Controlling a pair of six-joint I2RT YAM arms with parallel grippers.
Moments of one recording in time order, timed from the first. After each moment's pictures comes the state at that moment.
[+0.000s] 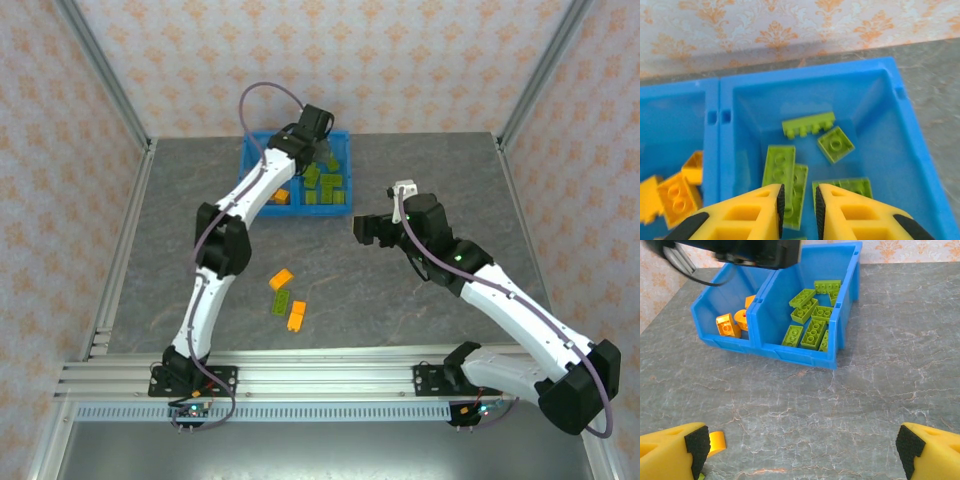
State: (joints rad) left arm -0.43 2.33 2.29 -0.73 -0.24 -0.30; right arm 0.61 1.06 0.93 -0.40 0.09 0.33
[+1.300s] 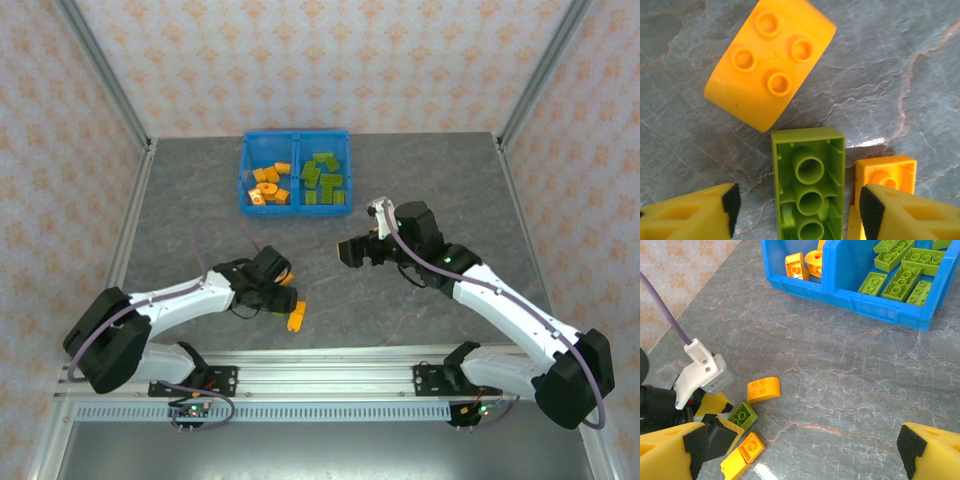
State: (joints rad) left arm -0.68 1.35 0.64 -0.53 0.02 -0.60; right arm 0.60 1.09 0.85 -0.35 -0.26 0.28
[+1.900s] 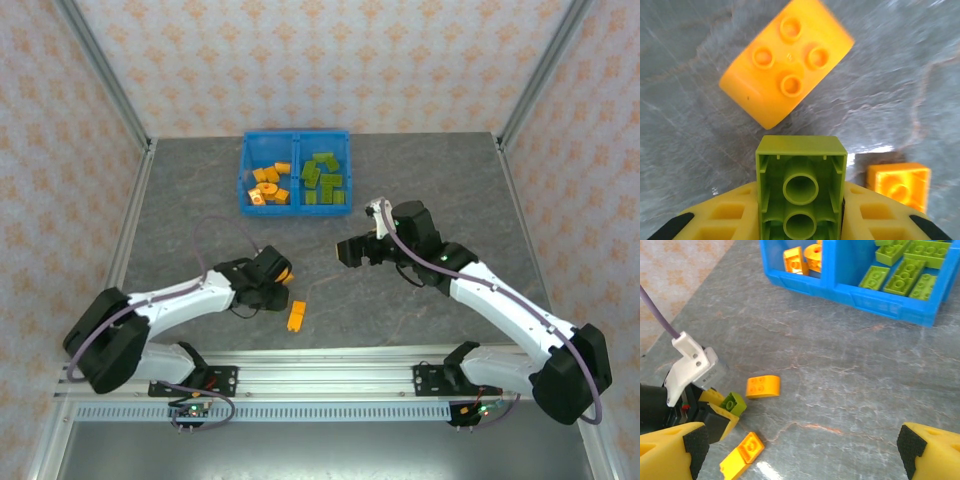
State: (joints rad) left arm -0.69 1.29 0.68 -0.58 -0.04 -0.61; right arm 0.60 1.12 0.84 -0.32 -0.28 0.29
